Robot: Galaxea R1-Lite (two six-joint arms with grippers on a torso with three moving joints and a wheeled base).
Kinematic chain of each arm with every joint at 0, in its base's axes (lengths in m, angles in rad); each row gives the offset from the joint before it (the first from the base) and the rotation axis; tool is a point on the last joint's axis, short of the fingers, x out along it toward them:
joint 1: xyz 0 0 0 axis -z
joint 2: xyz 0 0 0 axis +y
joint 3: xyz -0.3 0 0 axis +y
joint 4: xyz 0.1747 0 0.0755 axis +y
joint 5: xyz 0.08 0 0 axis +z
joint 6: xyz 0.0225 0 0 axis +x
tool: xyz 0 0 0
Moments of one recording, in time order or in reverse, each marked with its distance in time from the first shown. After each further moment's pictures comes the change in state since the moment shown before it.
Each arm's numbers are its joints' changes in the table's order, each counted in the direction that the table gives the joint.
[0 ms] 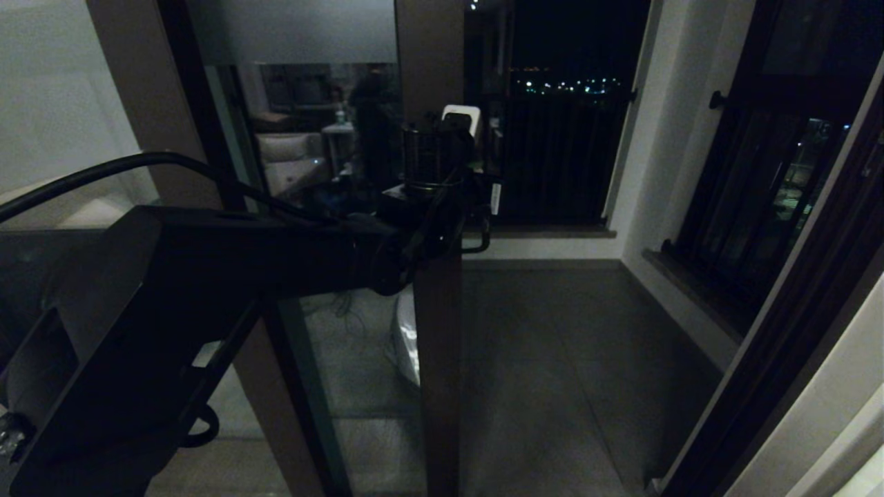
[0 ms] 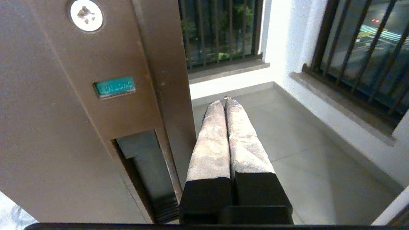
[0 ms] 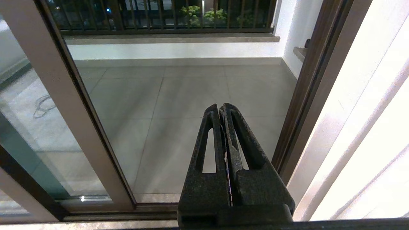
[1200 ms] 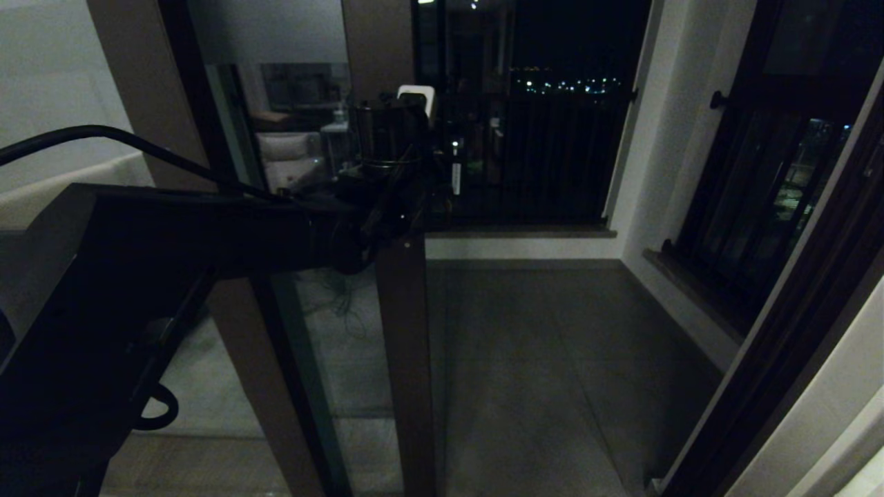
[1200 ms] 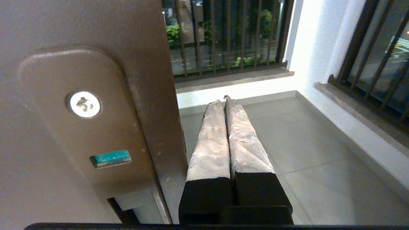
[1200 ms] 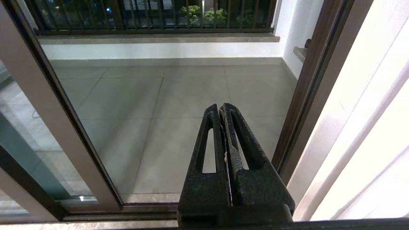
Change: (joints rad) left arm -0.073 -0.062 0.045 -0.003 0.003 0.000; right arm 0.000 0.000 0.000 0.000 0.000 0.000
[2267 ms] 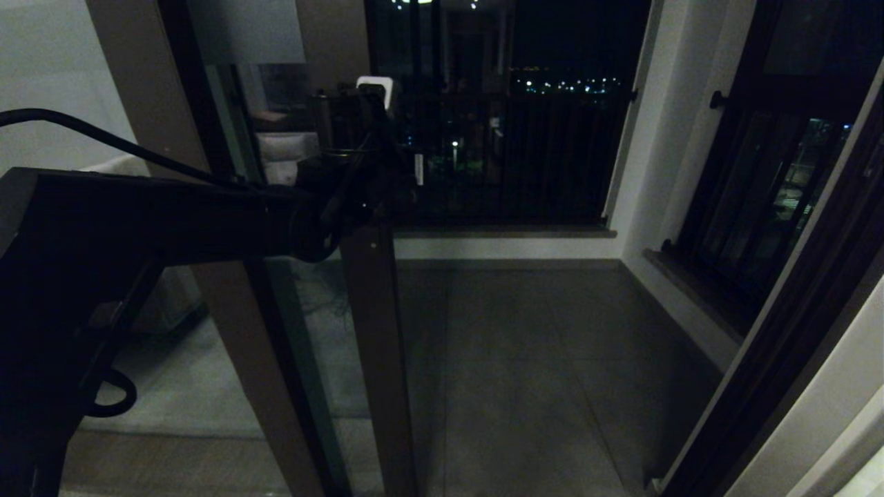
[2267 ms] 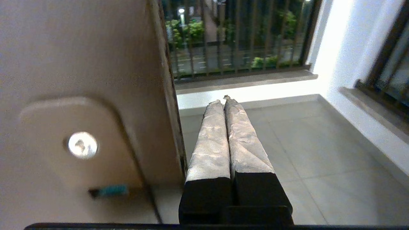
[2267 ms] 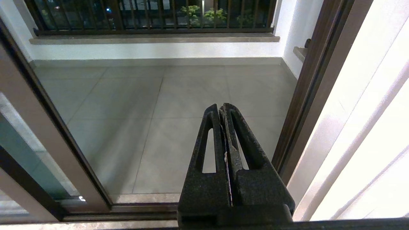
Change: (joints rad) left arm -0.088 -0.057 0.064 -0.002 -0.005 0.002; right arm 0.000 0.000 0.000 0.000 0.000 0.001
